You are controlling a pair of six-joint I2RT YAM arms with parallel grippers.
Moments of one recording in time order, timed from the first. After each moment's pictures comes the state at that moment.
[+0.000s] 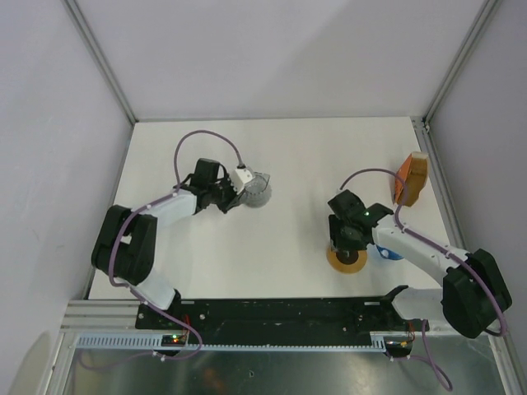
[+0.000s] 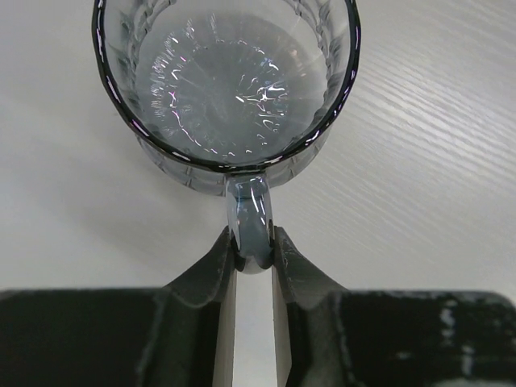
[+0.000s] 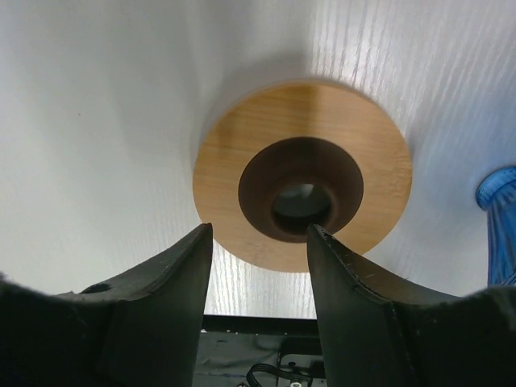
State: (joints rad) left arm -0.33 1.63 0.92 -0.13 0.40 0.54; right arm 0.58 1.26 0.79 -0.76 0.14 0.53
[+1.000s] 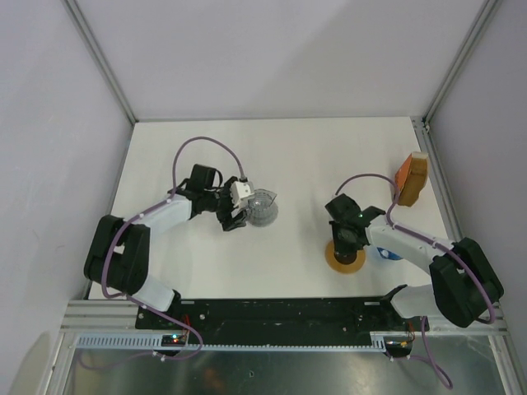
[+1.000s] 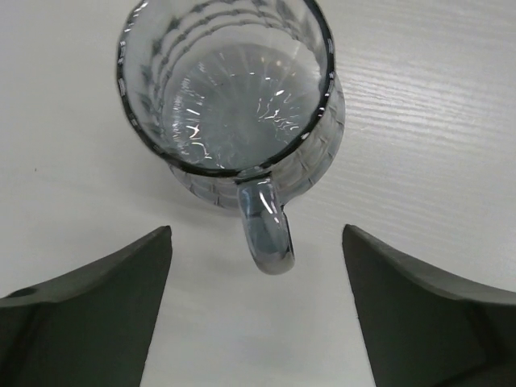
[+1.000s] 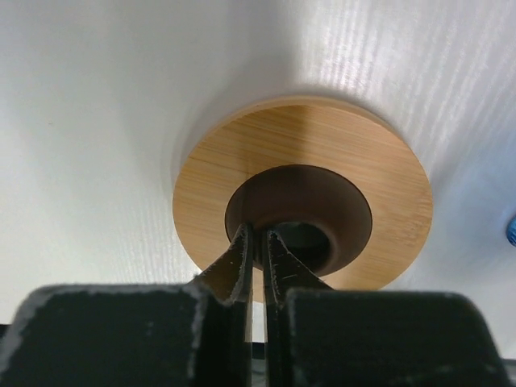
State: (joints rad) left arm -0.32 1.53 0.84 -0.25 0.64 0.79; right arm 0.60 1.34 0.73 -0.67 0.12 0.50
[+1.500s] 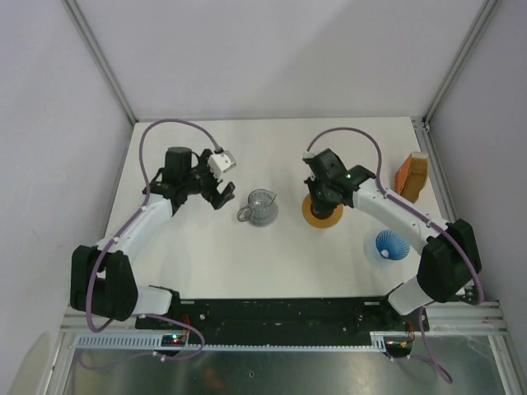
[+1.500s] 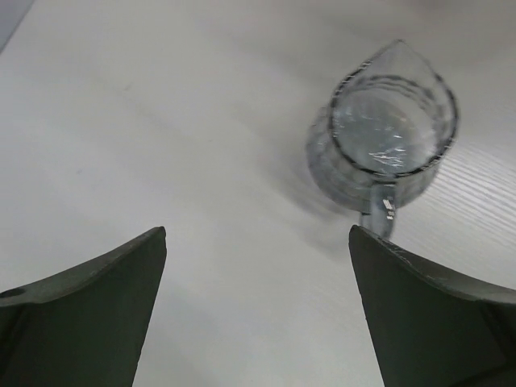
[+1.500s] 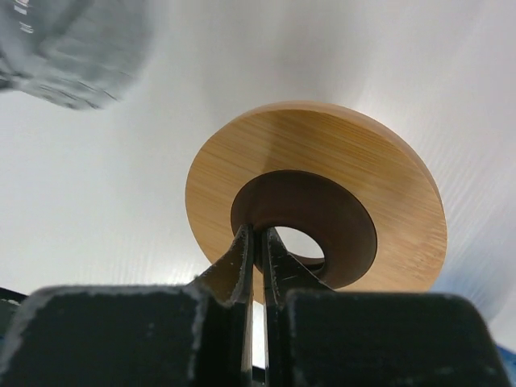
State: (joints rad) left arm -0.22 1.34 0.93 -0.26 0.55 0.61; right arm 0.62 1.50 1.20 -0.75 0.09 0.29
